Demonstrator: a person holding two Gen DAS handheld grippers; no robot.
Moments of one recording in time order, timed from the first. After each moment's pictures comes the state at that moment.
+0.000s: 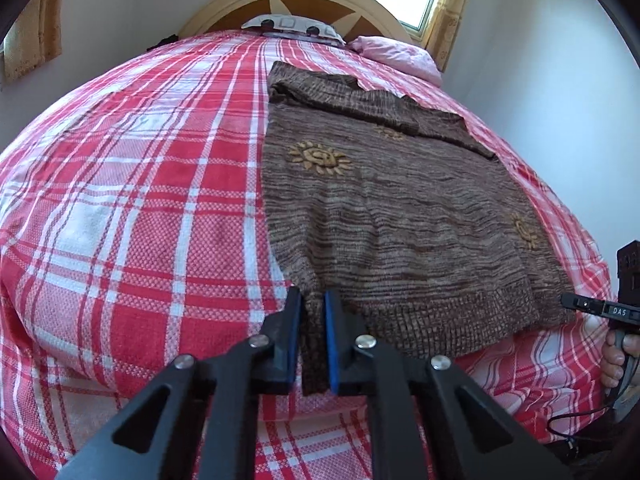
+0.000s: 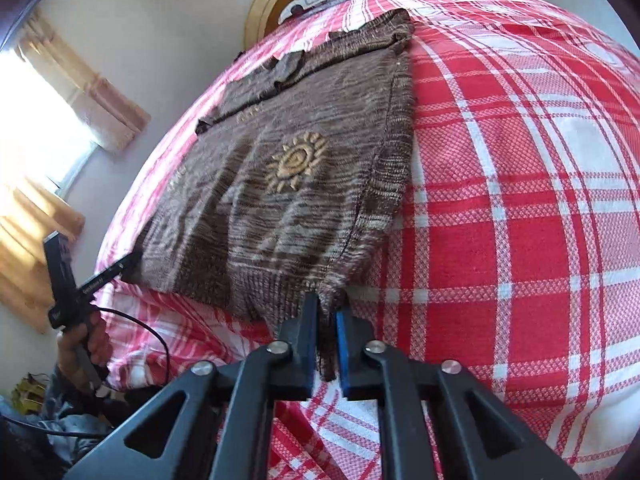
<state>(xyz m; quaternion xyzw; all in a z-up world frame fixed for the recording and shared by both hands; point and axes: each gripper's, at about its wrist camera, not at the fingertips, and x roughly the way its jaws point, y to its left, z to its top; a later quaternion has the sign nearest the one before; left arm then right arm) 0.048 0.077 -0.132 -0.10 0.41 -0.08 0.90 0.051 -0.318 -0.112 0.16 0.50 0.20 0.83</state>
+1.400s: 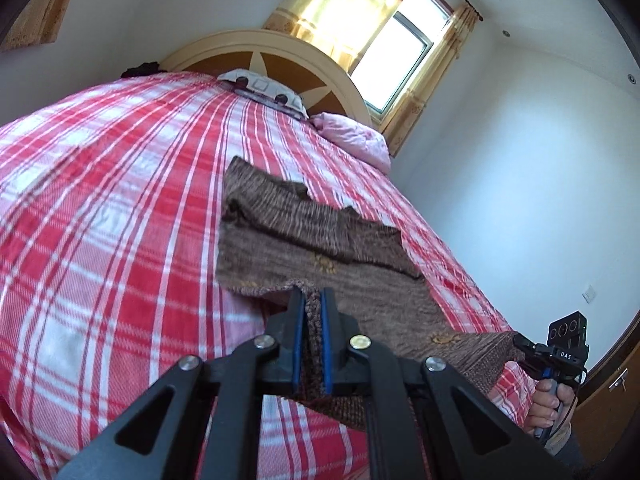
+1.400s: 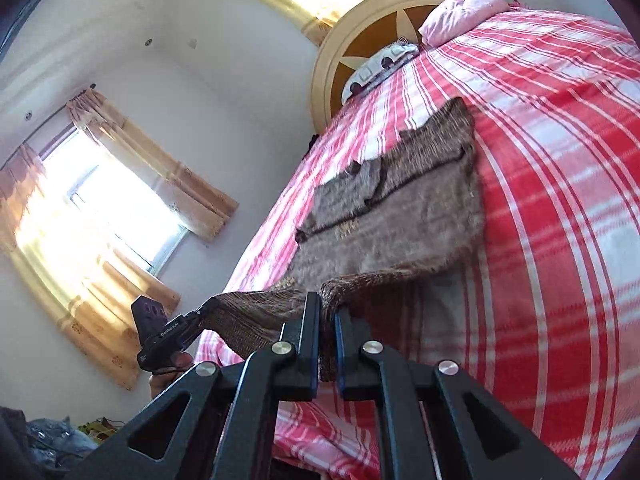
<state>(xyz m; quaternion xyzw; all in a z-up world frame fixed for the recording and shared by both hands) 0.095 0.114 -0.046 -0.23 0.29 -0.16 0.92 0.084 -0.347 -0.033 0.30 0.35 0.30 0.83</state>
